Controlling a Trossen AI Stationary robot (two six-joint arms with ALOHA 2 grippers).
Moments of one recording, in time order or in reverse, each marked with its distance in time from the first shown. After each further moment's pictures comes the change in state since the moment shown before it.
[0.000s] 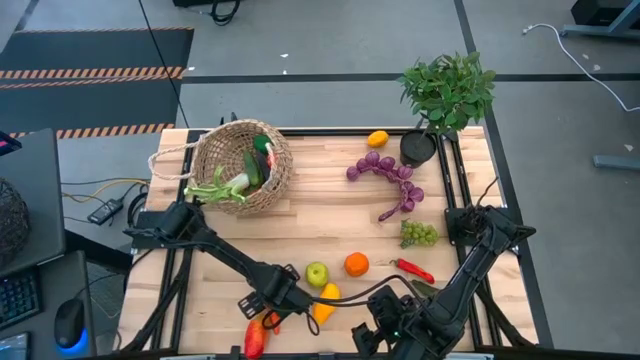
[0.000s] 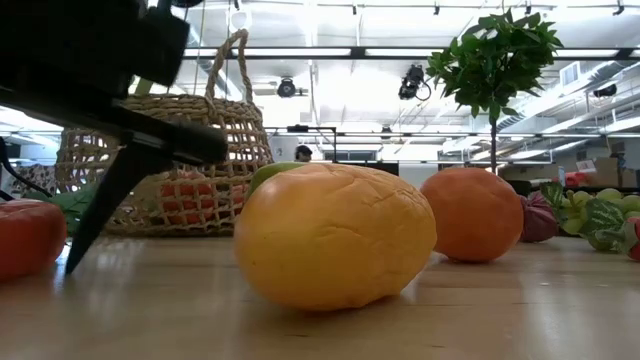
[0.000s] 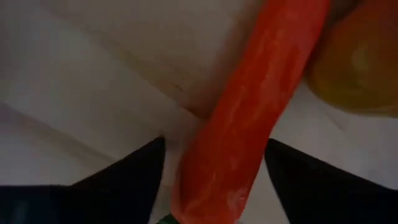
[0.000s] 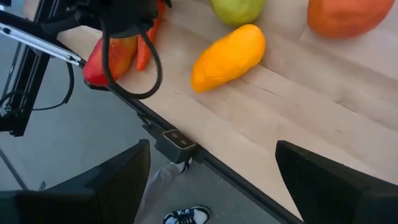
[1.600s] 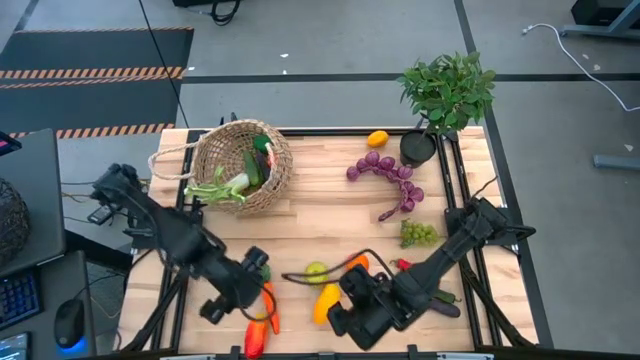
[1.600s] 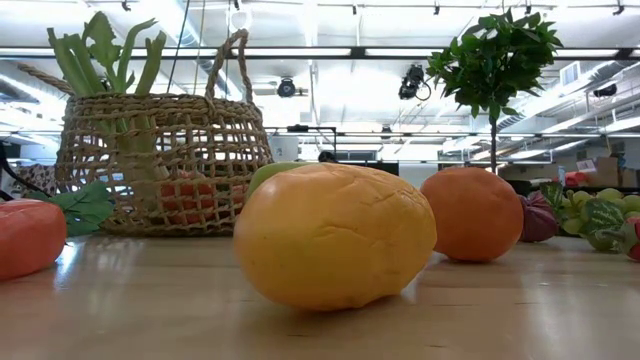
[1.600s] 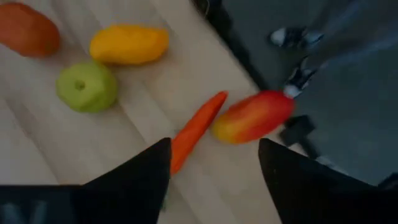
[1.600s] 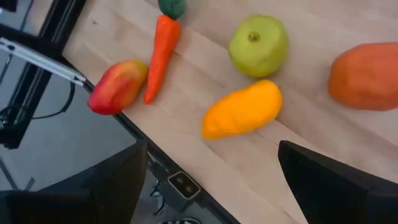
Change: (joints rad) left arm -0.102 -0.584 -0.002 0.014 -0.099 -0.388; right arm -0.172 0.000 0.000 0.083 -0.054 -0.257
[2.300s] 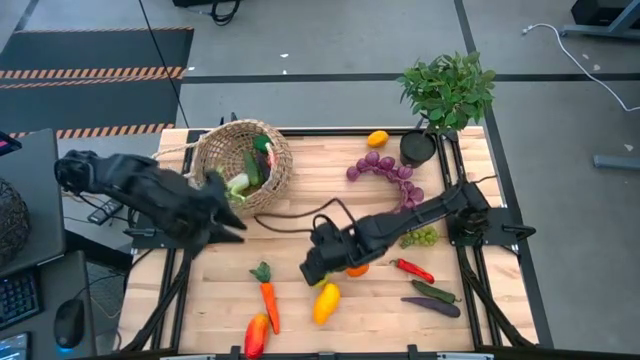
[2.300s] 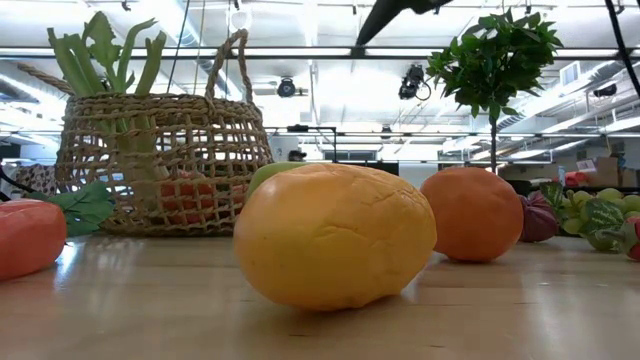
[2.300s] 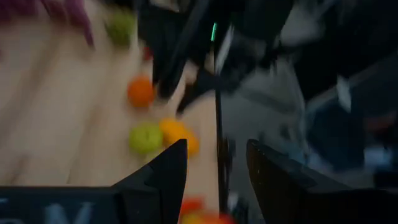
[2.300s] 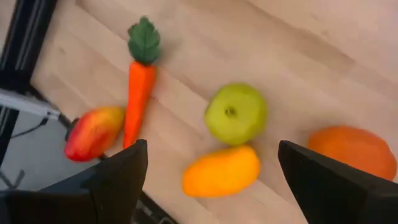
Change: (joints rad) left arm 0.263 -0.425 0.001 0.073 -0.040 -0.589; right arm -0.305 0.005 0.005 0.016 -0.248 -0.260
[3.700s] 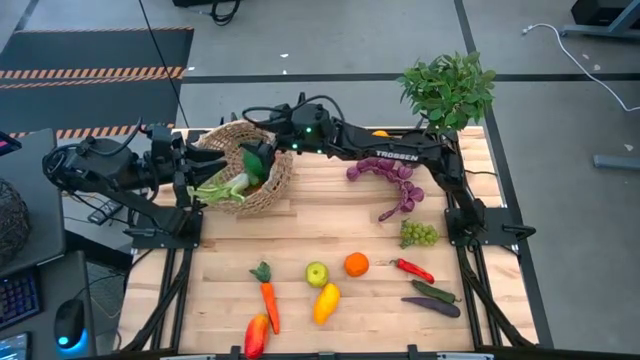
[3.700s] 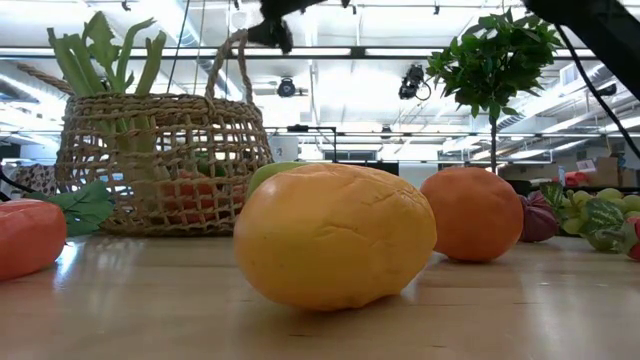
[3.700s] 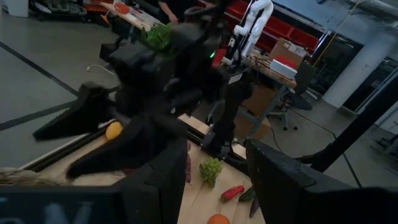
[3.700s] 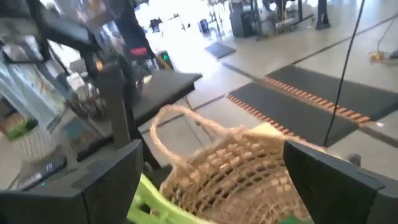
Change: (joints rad) left arm 0.006 -0.193 0.001 0.182 -0.665 0.068; right arm -0.557 0.081 0.139 0.950 -0.098 -1.019
